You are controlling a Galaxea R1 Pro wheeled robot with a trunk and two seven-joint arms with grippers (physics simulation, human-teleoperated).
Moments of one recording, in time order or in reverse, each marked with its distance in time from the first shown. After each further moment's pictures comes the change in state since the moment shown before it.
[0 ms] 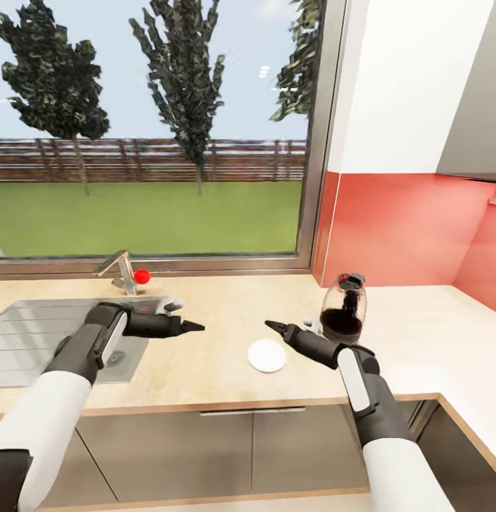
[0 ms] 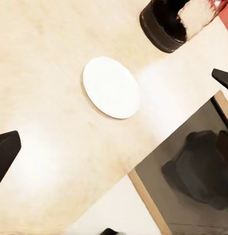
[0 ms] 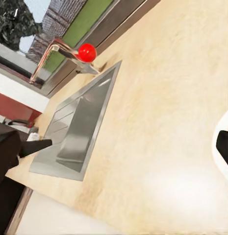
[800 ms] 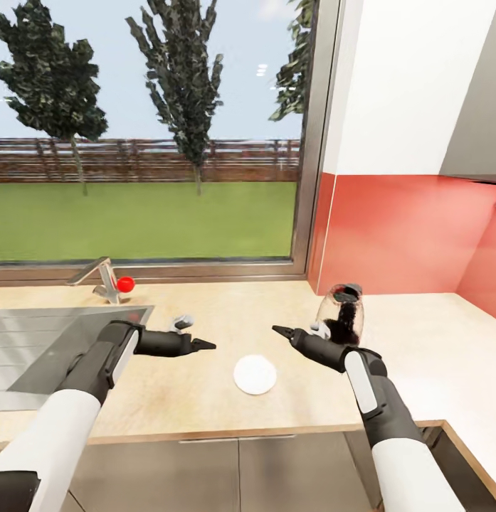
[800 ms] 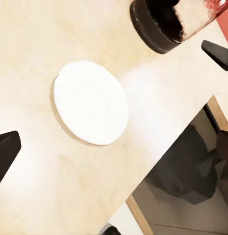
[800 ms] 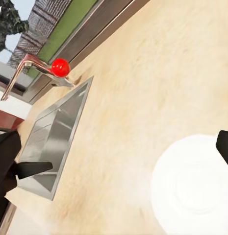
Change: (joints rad) left arm 0.080 -0.052 0.000 0.004 0.002 -0.003 -0.010; right arm 0.000 -0.046 -0.001 0.038 0.000 -0.002 0.000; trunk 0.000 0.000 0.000
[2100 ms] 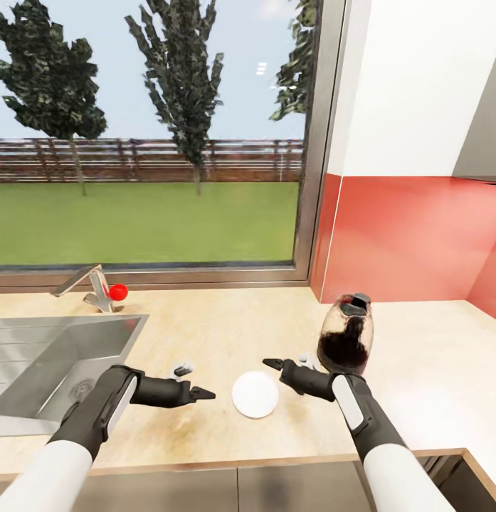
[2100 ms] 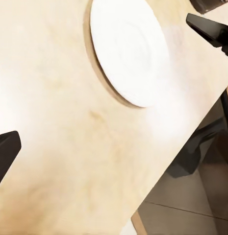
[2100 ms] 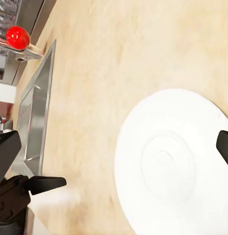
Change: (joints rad) left arm 0.198 -0.002 -0.006 0.000 0.000 -0.002 -0.001; right arm 0.000 0.009 0.002 0.285 -0.003 -0.002 0.001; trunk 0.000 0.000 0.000
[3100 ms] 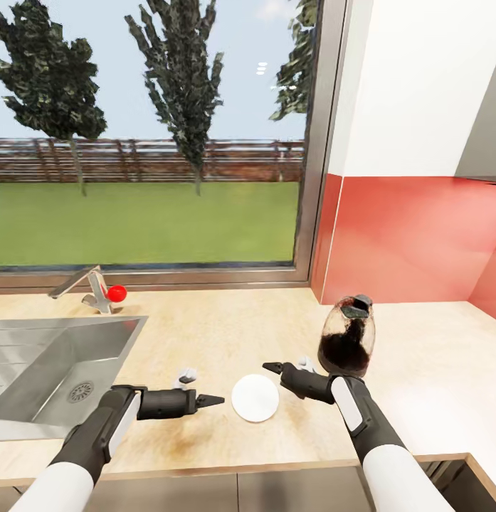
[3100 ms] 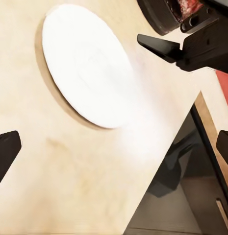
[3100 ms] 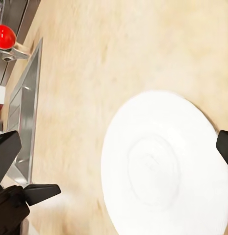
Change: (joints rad) left arm 0.073 -0.027 0.003 0.009 0.130 -0.177 -0.019; right arm 0.000 0.001 0.002 0.020 0.001 -0.001 -0.037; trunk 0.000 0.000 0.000
